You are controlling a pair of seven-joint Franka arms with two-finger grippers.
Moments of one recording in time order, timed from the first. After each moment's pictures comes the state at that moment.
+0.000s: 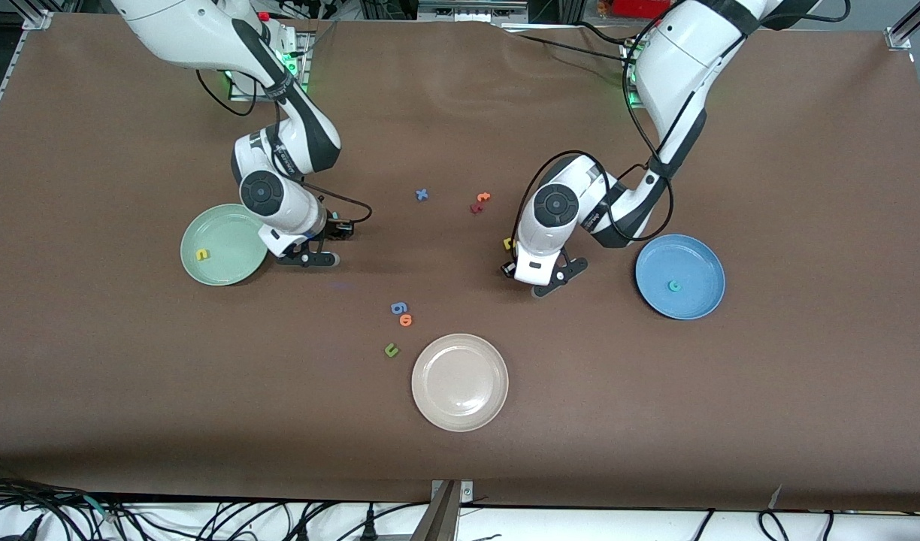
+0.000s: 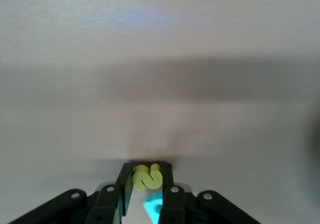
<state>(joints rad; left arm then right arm) -0.32 0.69 -0.30 -1.81 0.19 2.44 -1.32 0.23 0.42 0.18 -2.19 0.05 2.43 0.40</state>
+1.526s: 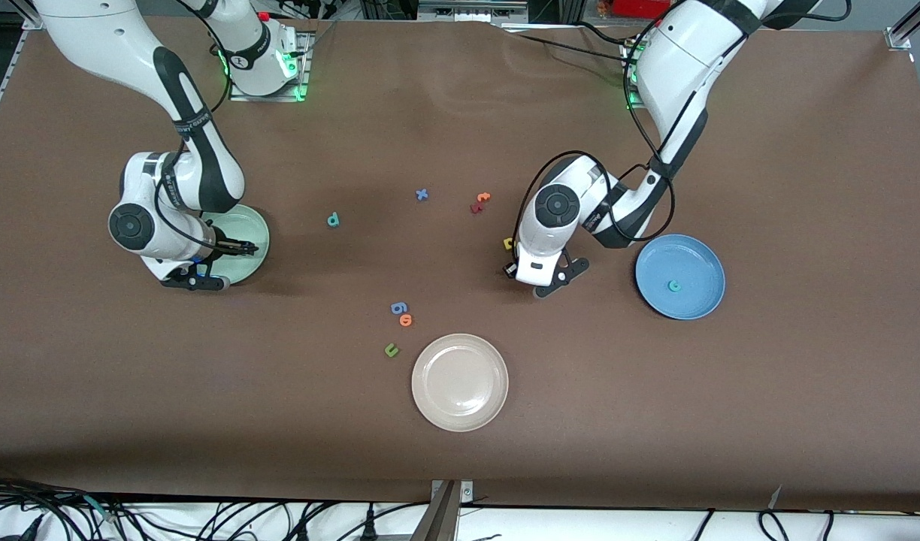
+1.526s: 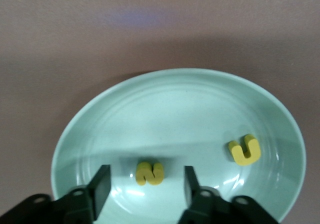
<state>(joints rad) -0.32 0.69 -0.30 -1.81 0.19 2.43 -1.32 0.21 0.41 -0.16 -2.14 0.05 2.30 0.09</state>
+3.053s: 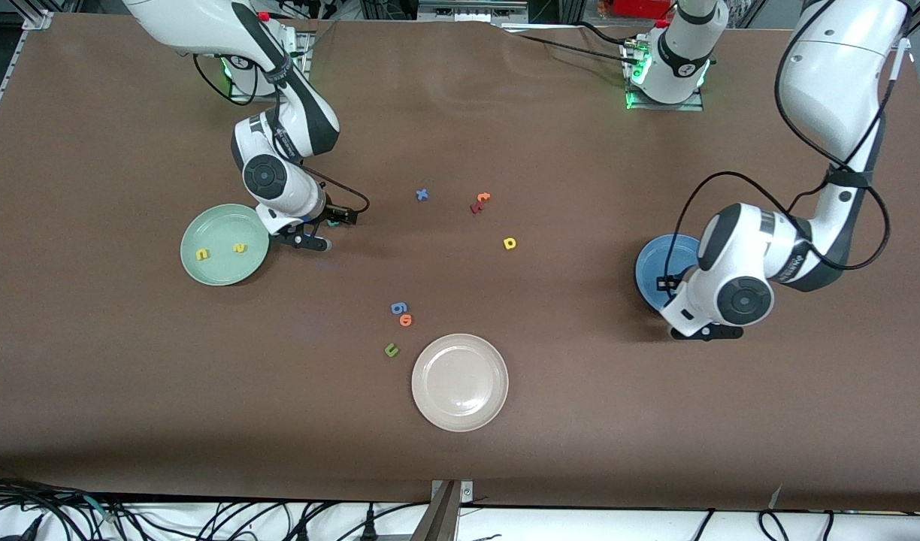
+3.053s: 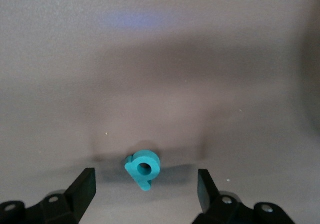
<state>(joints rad) 0.11 0.63 -0.28 -1.64 0.27 1.80 -0.30 0.24 0.38 0.21 -2.31 0.05 2.48 0.56</state>
